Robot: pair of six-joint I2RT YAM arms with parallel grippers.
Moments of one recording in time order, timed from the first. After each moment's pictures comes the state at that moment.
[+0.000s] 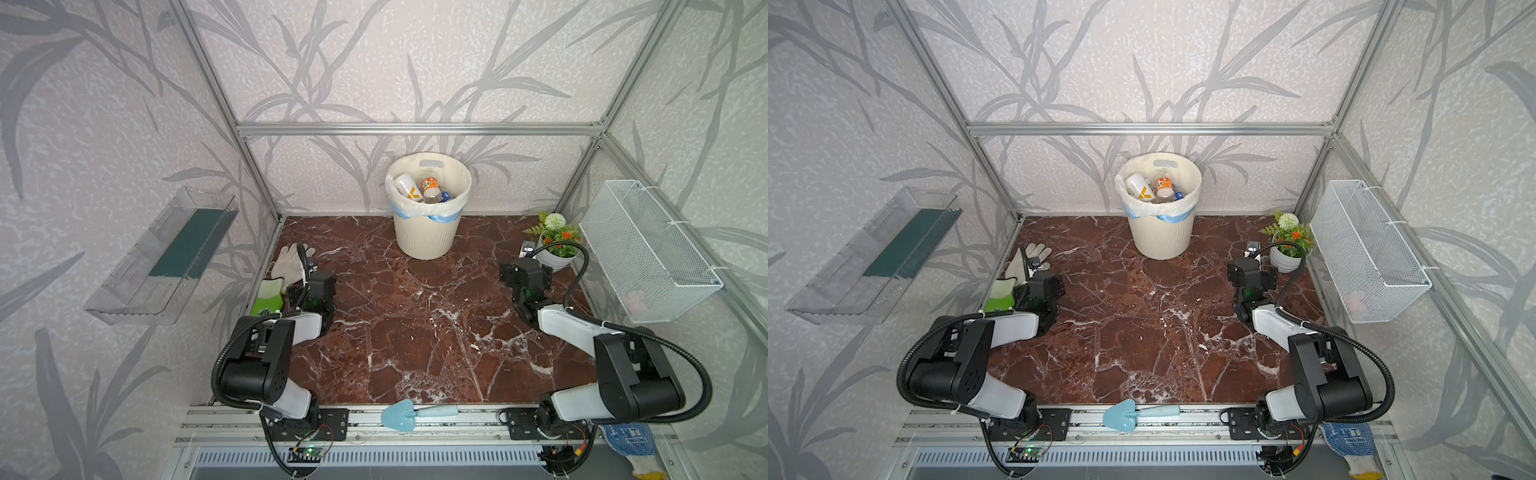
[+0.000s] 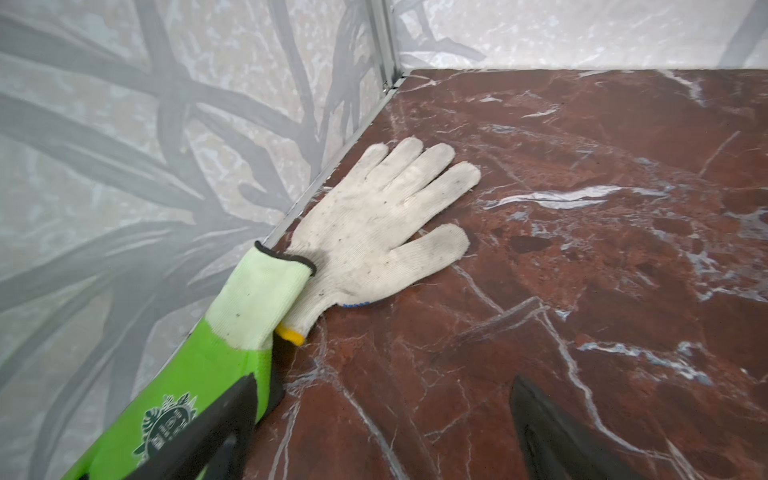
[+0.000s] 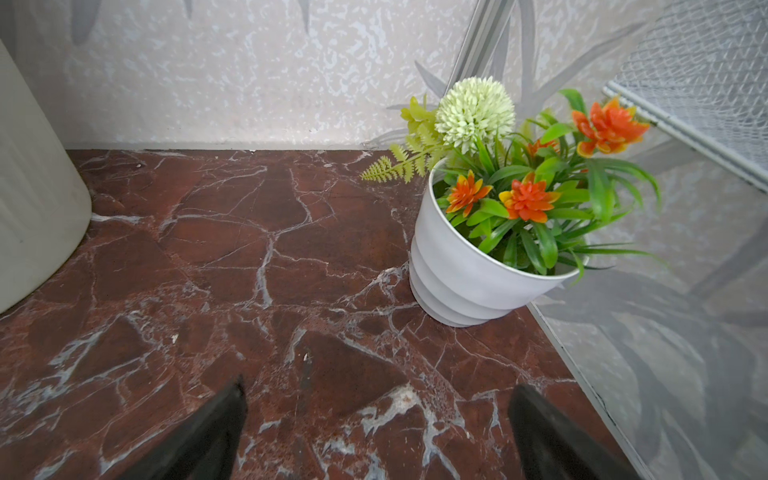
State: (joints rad) left arm -0.09 1.53 0.51 0.48 -0.63 -0.11; right arm 0.19 1.43 0.62 0.37 0.55 0.06
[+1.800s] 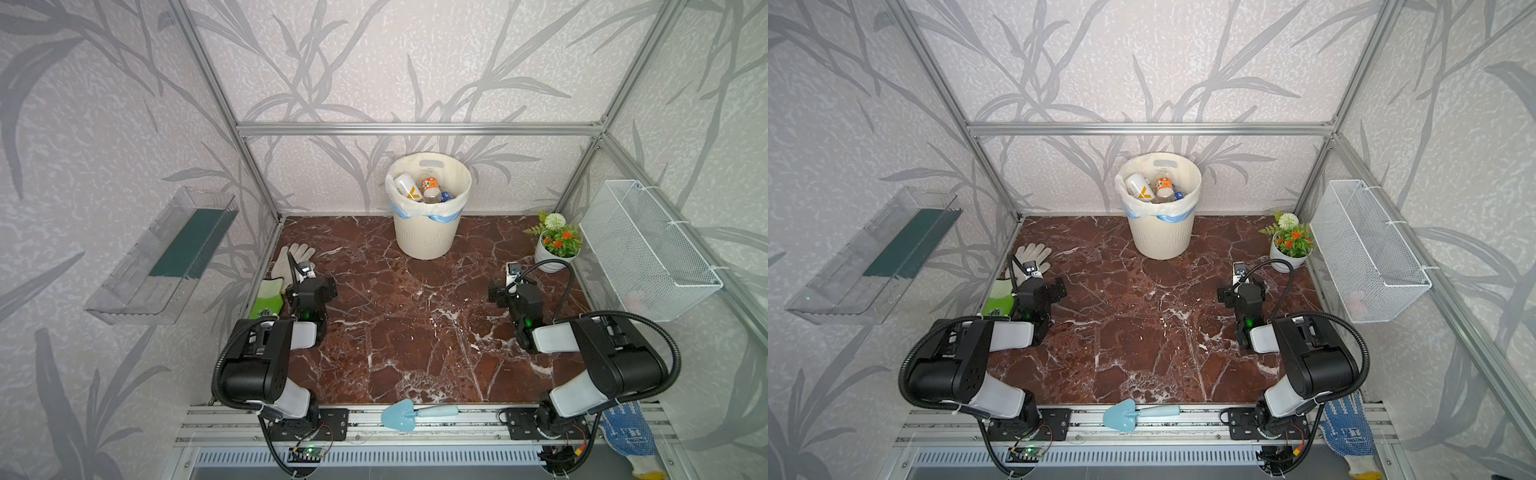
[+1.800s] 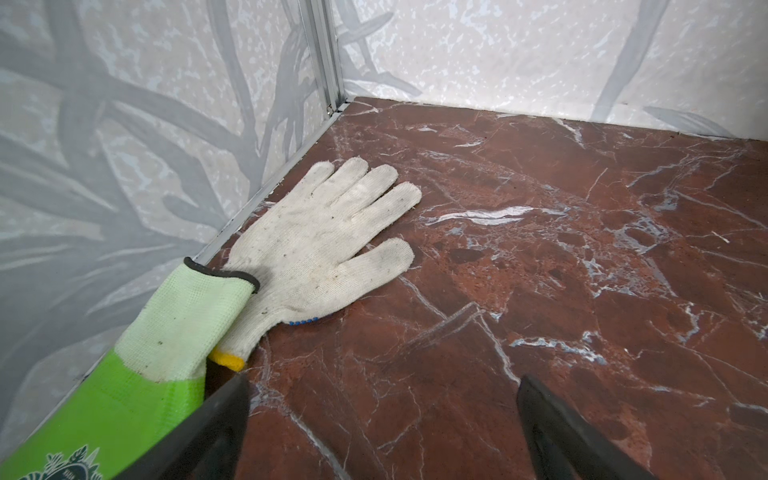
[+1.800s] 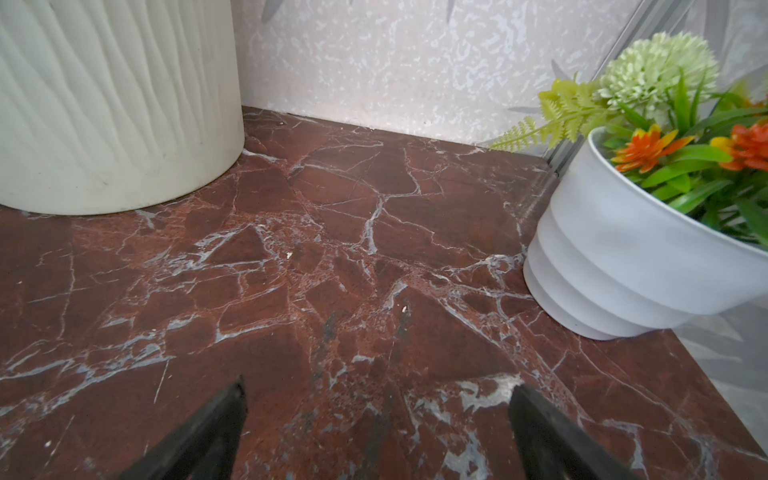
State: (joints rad) left arm -0.02 1.53 0.40 0.72 -0.40 -0.10; right arm 0.18 1.57 0.35 0.89 0.23 -0.07
